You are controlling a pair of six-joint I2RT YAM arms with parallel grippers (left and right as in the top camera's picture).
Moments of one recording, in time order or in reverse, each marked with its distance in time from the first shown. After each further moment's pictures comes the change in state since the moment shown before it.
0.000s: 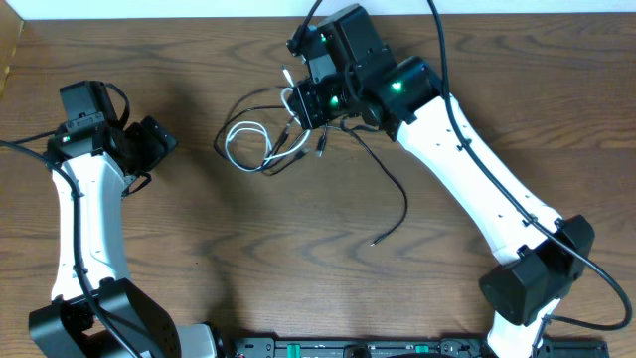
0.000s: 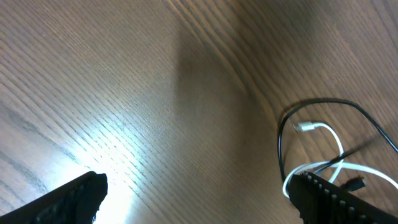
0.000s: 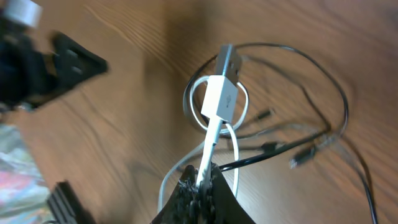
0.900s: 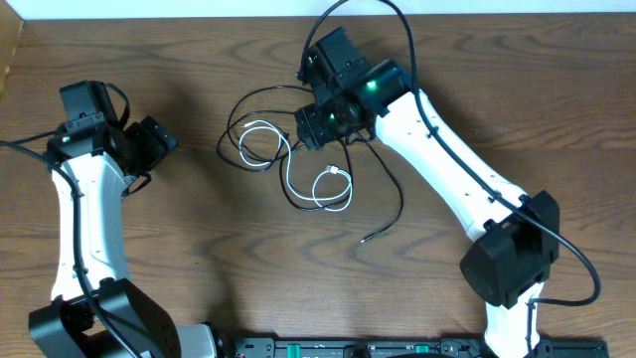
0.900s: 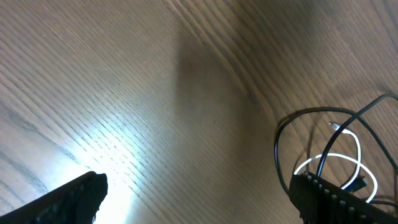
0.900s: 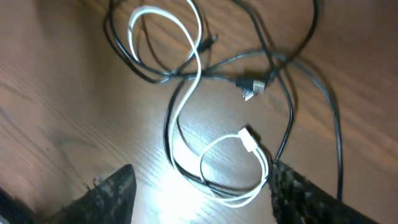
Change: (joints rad) left arm 0.000 0.000 0.000 0.000 0.000 0.000; right arm 0.006 0.110 -0.022 -0.161 0.161 -0.014
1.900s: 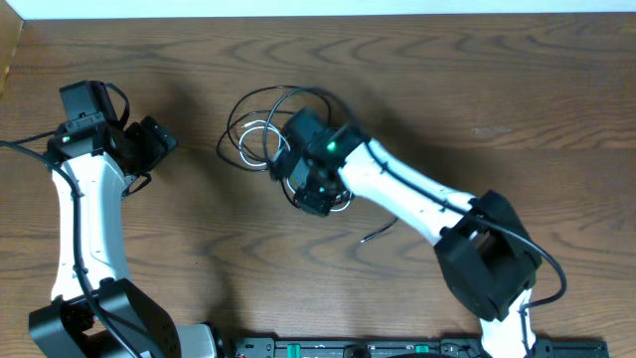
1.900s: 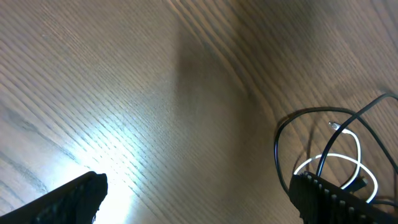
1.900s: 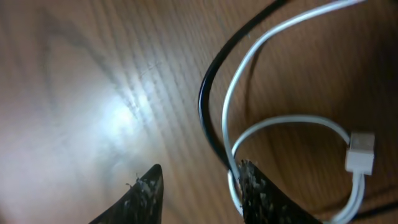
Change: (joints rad) left arm 0.000 0.000 0.000 0.000 0.000 0.000; right arm 0.161 0.004 -0.371 0.165 -0.010 -0.555
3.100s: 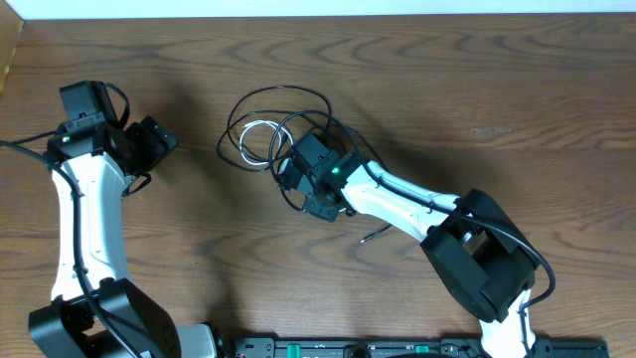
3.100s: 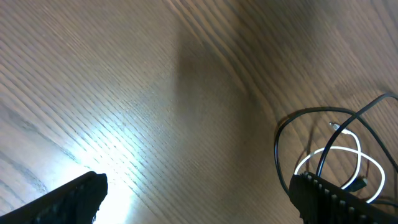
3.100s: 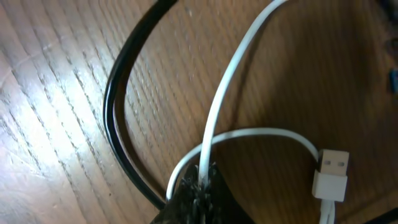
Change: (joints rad) left arm 0.000 0.000 0.000 0.000 0.000 0.000; right arm 0.008 0.000 -0.208 0.305 0.182 -0.036
